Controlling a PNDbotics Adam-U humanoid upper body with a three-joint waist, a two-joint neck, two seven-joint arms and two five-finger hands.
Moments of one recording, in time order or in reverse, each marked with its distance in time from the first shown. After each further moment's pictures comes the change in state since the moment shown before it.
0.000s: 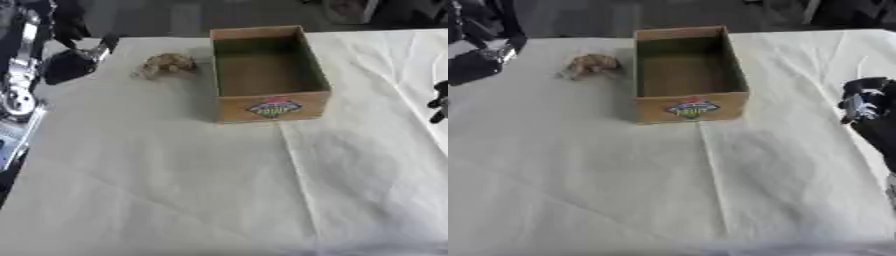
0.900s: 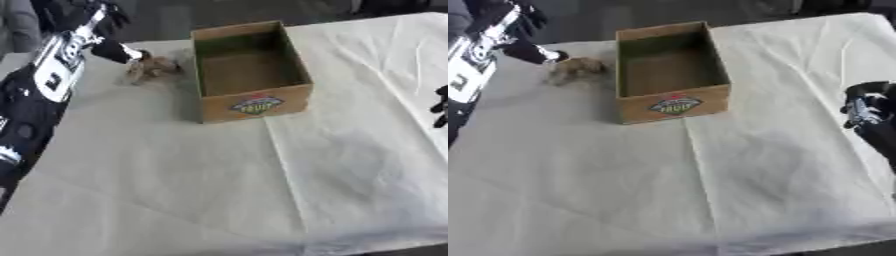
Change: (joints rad) left arm -0.357 -0.119 0.011 0.707 -0.394 -0.141 -0.293; right arm -0.009 -0.012 0.024 0.003 0.000 0.006 0.027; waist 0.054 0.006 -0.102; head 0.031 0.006
